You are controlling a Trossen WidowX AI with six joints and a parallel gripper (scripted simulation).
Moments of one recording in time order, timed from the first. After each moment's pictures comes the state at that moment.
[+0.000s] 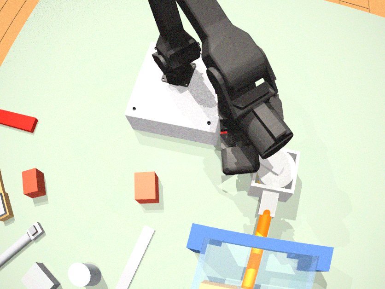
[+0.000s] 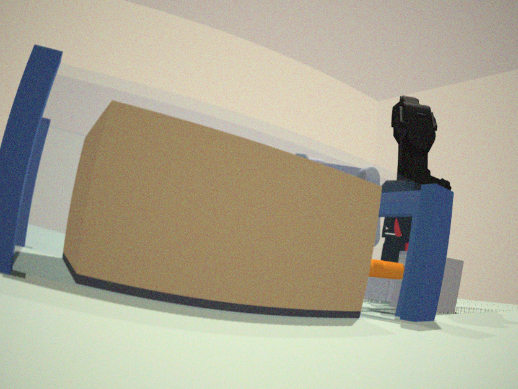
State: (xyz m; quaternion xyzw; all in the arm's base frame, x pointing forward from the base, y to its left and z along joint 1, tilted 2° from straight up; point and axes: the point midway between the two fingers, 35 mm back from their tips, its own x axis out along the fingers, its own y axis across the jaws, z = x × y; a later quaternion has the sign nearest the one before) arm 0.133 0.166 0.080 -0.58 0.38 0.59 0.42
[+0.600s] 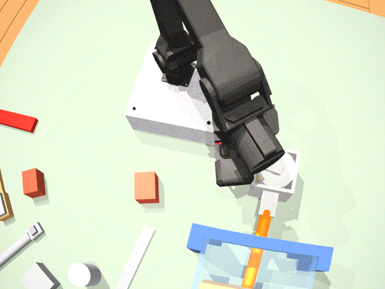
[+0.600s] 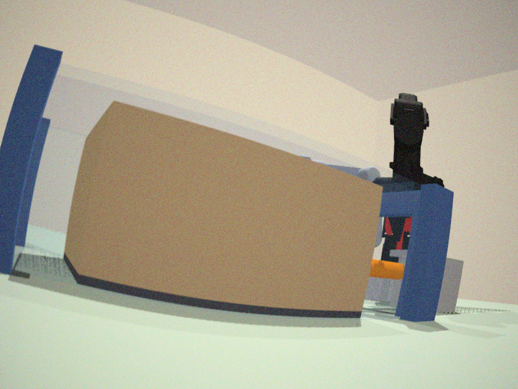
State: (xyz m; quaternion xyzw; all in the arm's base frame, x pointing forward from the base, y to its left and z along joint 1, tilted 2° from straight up) arm 0.156 0.162 0.081 -0.58 0.38 0.58 0.42
